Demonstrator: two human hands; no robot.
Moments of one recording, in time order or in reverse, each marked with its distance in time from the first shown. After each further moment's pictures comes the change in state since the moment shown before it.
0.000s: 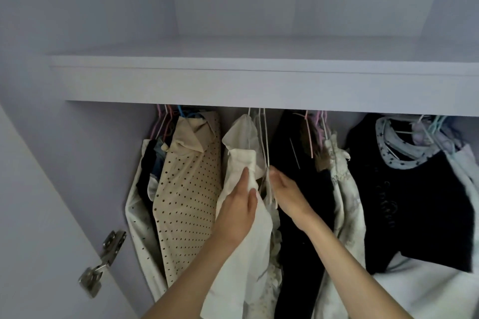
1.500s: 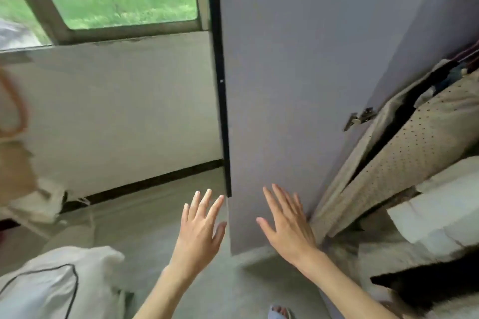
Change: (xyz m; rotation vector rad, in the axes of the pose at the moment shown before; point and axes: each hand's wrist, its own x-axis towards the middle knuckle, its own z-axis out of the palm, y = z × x) left_hand -0.548 0.005 -0.091 0.727 0.381 -0.952; right_hand -0.352 0.069 0.210 -0.873 -0.928 -0.958
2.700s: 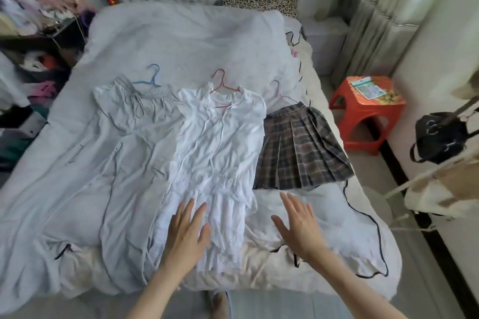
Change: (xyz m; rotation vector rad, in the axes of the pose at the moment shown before) left_hand -0.463 -0.135 -0.086 -0.046 0.551 -2.039; right_hand -0.067 -0.553 0.224 -0.033 -0.723 -1.688
